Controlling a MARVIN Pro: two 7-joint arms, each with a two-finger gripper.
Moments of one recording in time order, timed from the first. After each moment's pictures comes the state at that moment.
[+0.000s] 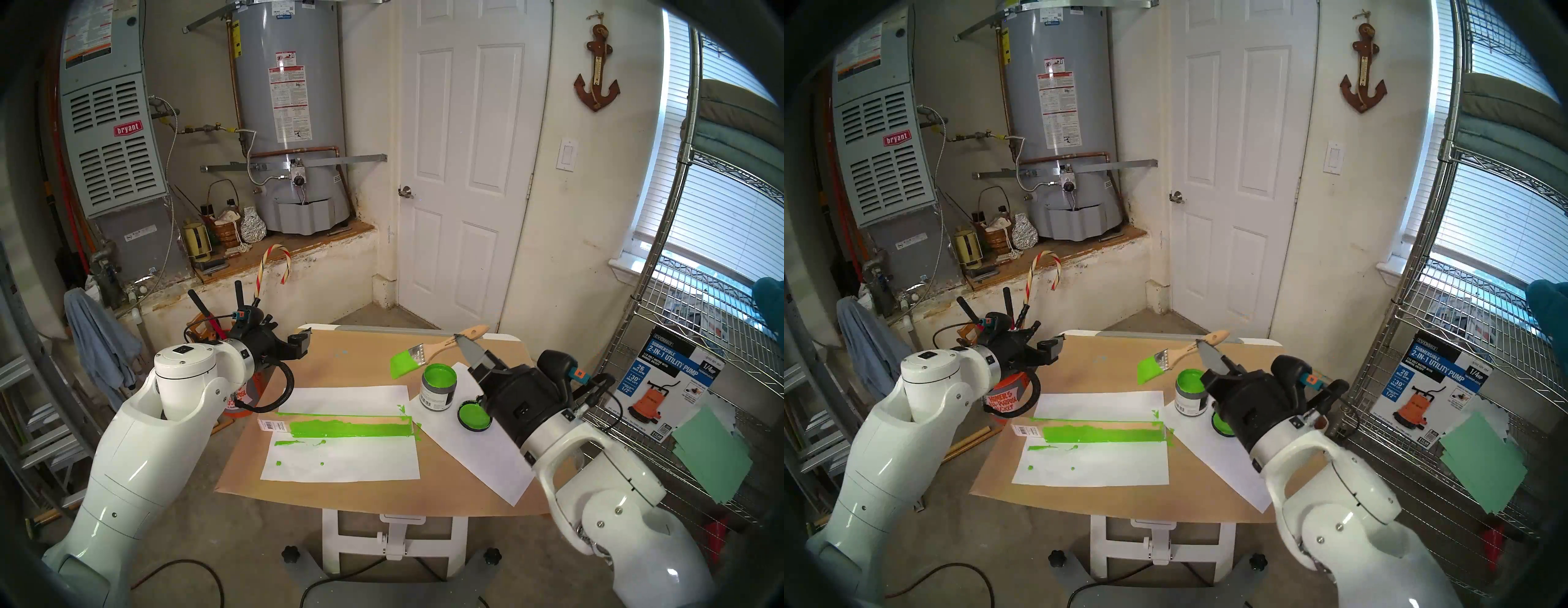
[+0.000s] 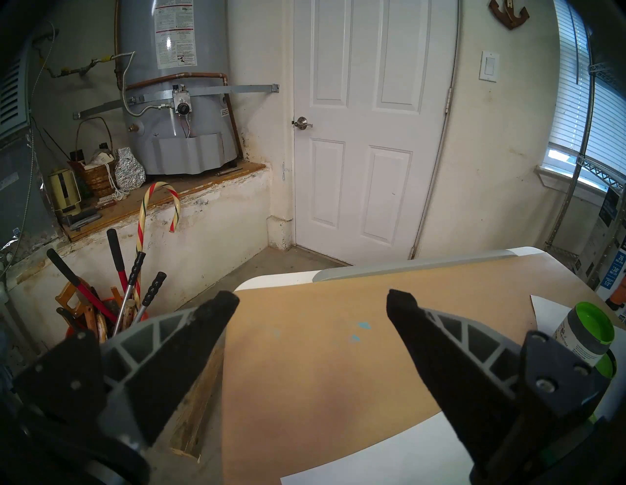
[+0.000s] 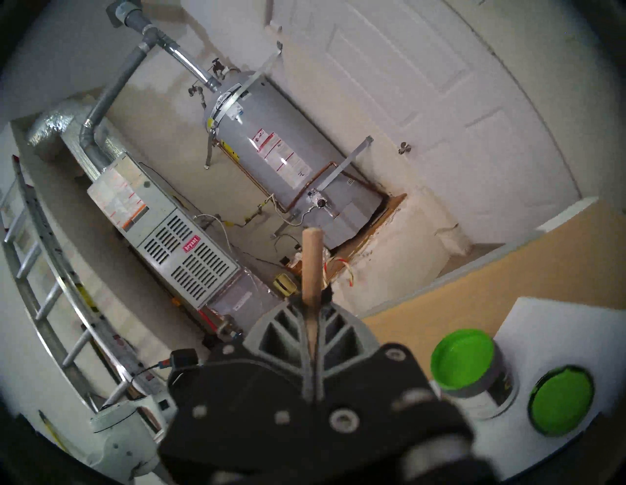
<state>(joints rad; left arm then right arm) 1.54 -1.00 -1.48 -1.84 -0.62 0.55 -0.02 -1.99 -1.03 1.28 -2.38 1.12 0.04 -0.21</state>
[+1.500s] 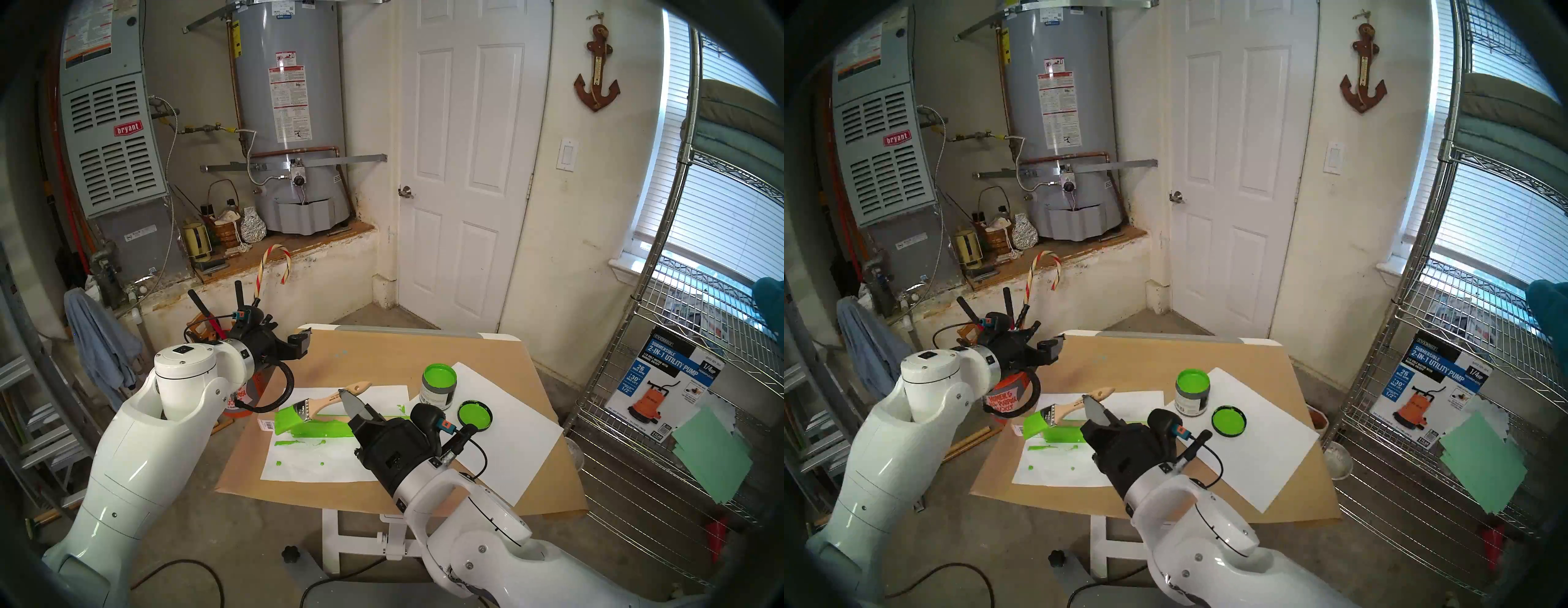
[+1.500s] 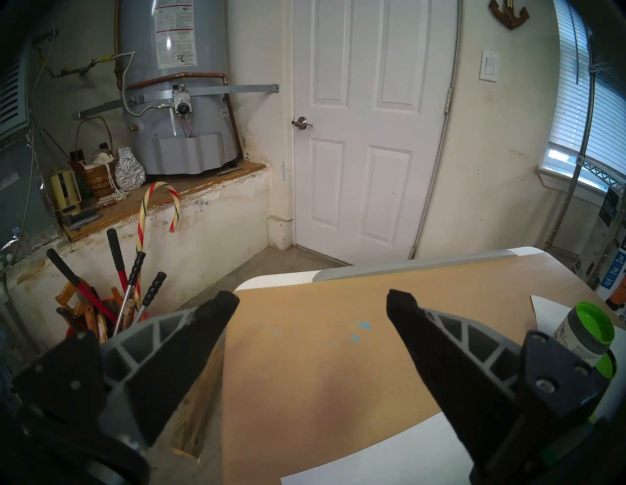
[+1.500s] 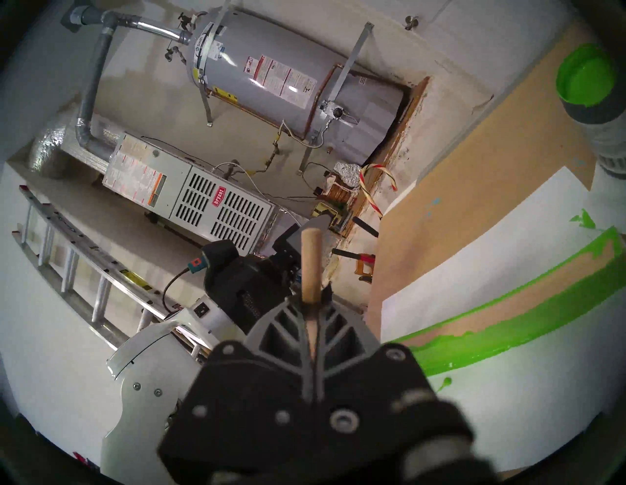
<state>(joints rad) 1.54 -1.00 -1.48 -1.84 -0.62 0.55 -0.02 -1.66 -1.12 0.74 -2.08 1.25 -0.14 -0.25</state>
